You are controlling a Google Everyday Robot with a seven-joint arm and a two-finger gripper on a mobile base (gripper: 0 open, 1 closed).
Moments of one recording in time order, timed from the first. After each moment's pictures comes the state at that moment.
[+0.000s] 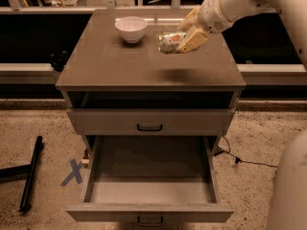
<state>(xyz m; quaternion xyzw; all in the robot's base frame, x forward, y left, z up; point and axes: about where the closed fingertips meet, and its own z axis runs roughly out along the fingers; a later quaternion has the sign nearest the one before) 0.727 -0.101 0.930 -0.66 0.63 0.07 0.41</state>
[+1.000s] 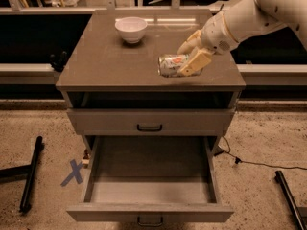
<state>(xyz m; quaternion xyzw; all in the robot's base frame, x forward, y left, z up) 0.650 -0.093 0.903 -0.65 0.65 0.15 0.37</state>
